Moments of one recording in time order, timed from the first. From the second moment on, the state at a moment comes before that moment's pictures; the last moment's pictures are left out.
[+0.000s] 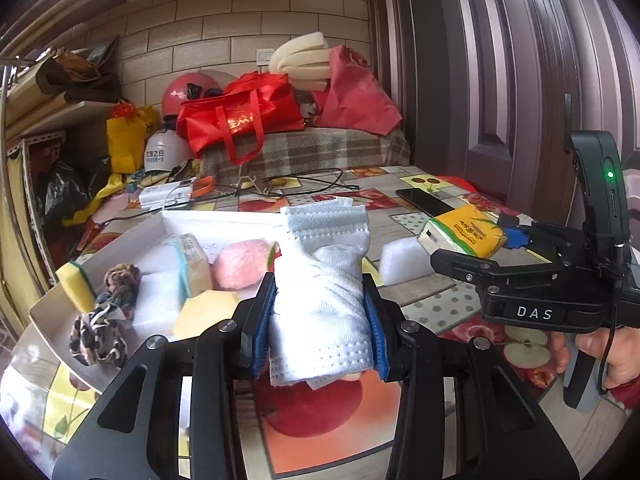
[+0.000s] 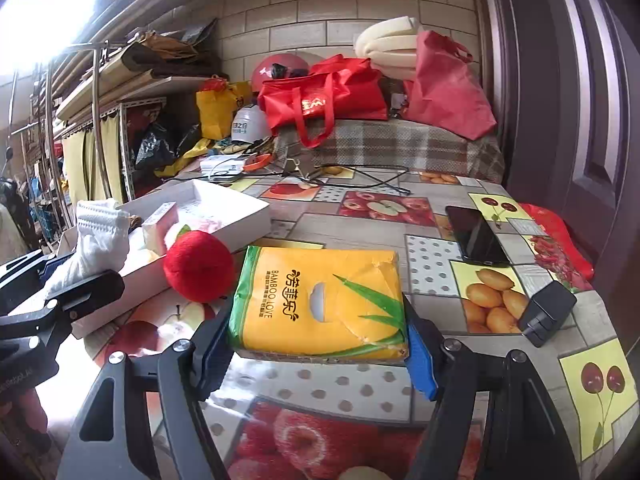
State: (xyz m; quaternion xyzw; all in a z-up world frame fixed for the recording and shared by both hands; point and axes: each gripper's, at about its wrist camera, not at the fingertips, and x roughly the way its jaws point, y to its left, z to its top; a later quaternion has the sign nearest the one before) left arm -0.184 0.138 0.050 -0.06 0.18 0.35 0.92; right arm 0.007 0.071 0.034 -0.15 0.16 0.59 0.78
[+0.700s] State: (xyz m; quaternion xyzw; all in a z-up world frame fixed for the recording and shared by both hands) left arm -0.295 0.260 0.042 -0.14 0.14 0.49 0.85; right arm -0.078 0.158 0.037 -0.12 0.11 0.66 0.74
